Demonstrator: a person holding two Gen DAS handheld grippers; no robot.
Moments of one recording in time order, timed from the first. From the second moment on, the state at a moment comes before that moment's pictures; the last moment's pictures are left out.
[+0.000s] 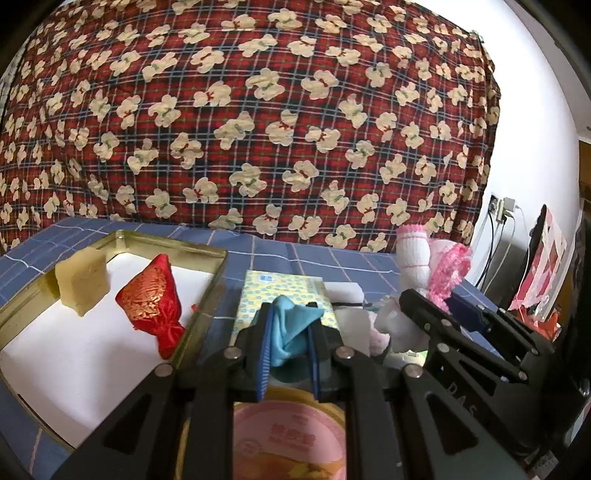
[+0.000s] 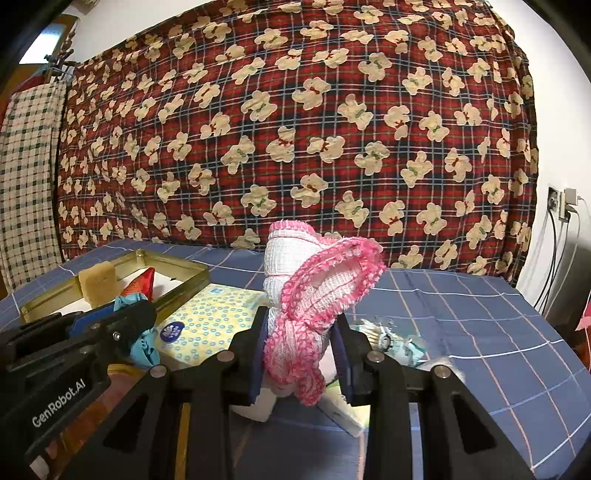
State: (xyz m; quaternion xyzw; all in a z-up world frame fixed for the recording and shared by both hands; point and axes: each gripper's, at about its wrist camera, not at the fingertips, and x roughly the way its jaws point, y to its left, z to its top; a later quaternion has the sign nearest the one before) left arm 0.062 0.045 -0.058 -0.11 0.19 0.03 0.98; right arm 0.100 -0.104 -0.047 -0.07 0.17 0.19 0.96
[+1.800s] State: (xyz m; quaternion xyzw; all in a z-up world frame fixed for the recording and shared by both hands) left arm 0.079 0.087 -0.054 -0.13 0.25 0.01 0.96; right arm 0.115 -0.046 -0.044 -0.11 0.19 0.25 0.94
